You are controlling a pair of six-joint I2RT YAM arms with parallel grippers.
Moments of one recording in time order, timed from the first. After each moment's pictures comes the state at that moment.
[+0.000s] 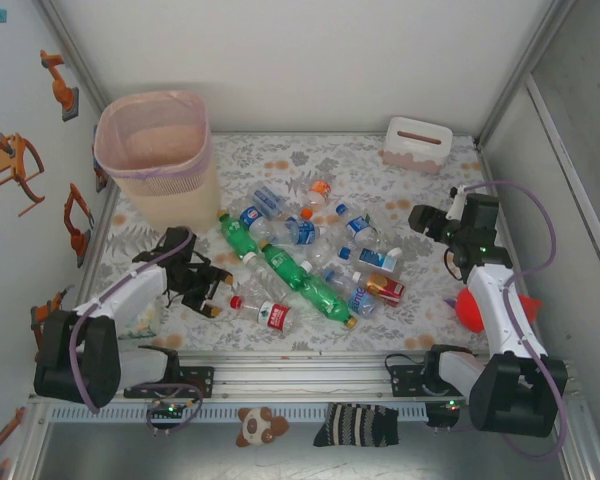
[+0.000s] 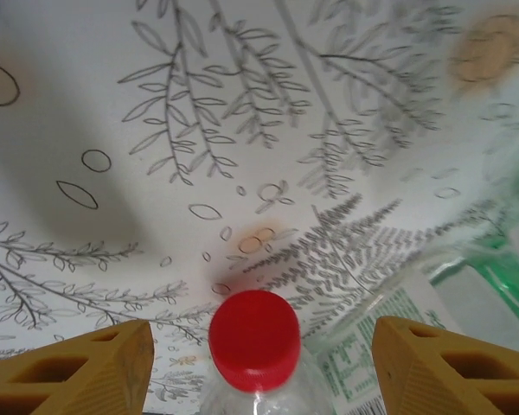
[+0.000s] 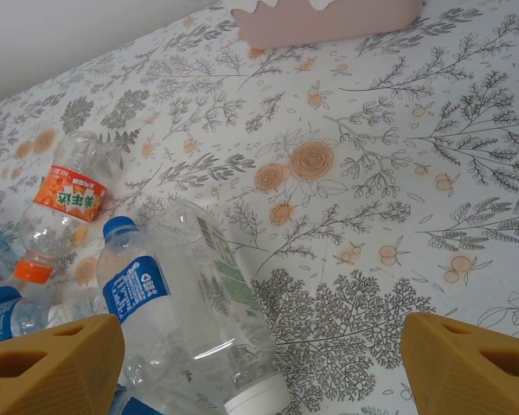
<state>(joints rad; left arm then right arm) -0.25 1.27 0.59 -0.70 0.44 -1.34 -0.09 1.07 0.77 -0.34 -0.27 0.27</state>
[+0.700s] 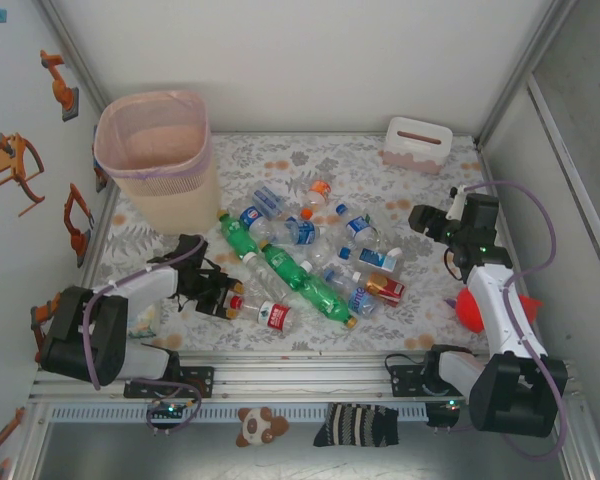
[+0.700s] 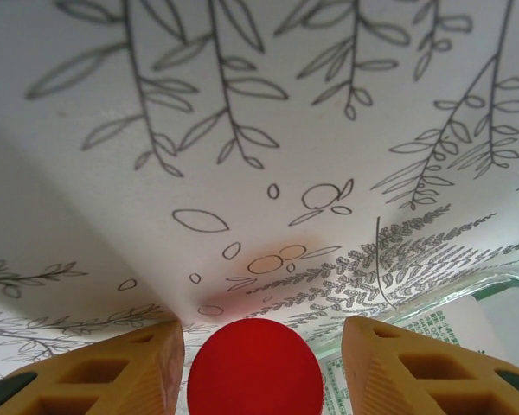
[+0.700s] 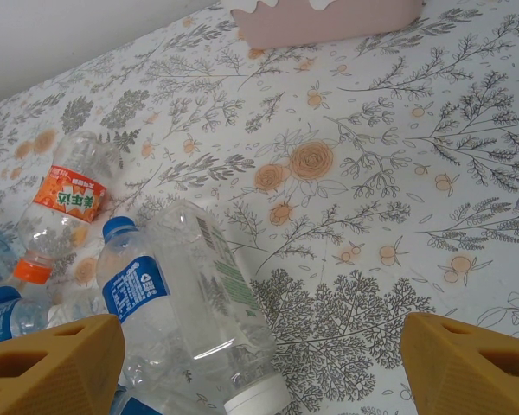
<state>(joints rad) -0.31 1.37 0.53 -0.52 0.55 -1.50 -0.09 1.07 0.77 -0.34 -0.27 0.27</state>
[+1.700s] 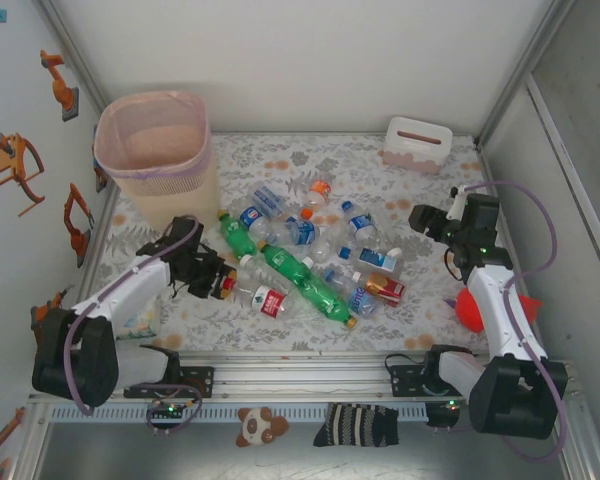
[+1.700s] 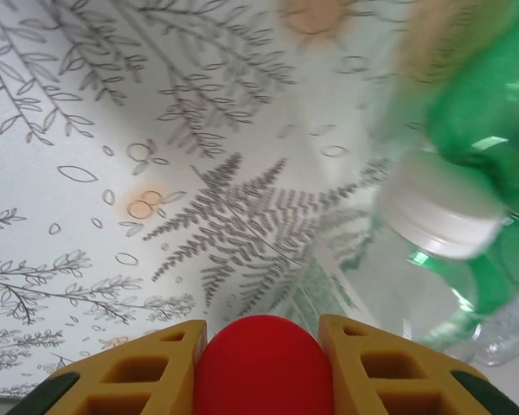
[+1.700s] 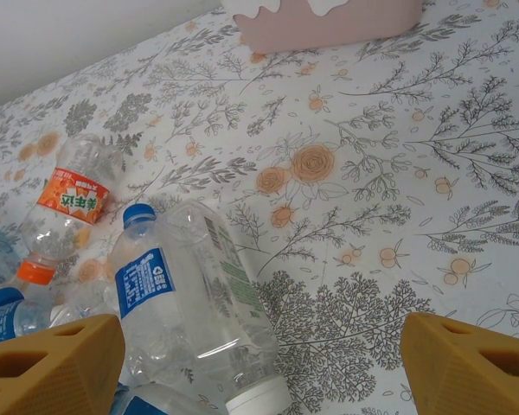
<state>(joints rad) -0.32 1.25 0.71 -0.71 0.40 -1.36 -0.09 1.06 0.77 -0.34 -0.27 0.27</state>
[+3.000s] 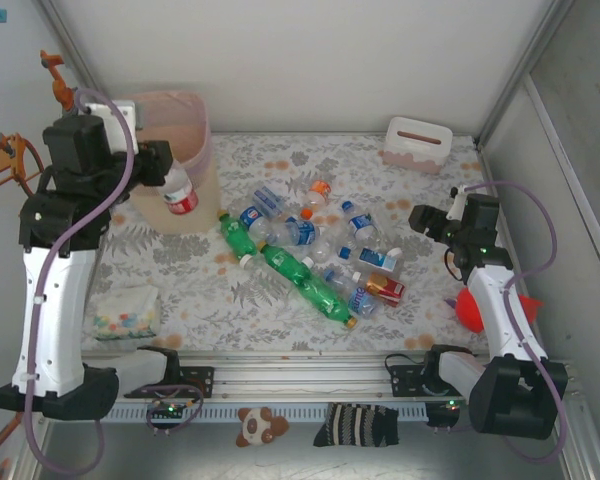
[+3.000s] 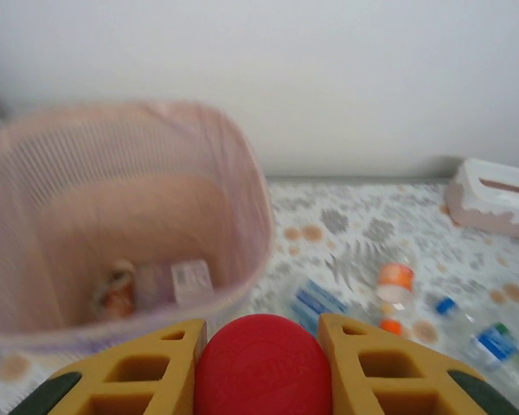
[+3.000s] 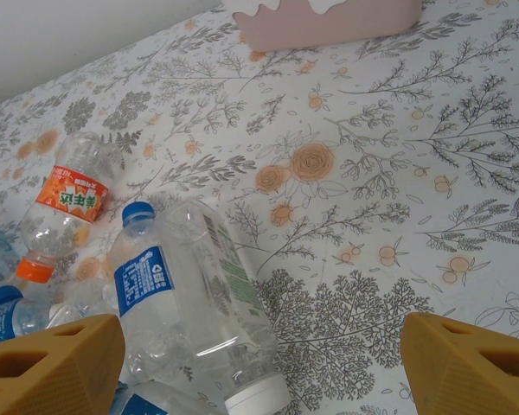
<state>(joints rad) -0.22 1.22 1.81 -0.99 -0.01 -0.07 -0.09 1.06 0.77 -0.35 -0.27 0.27</state>
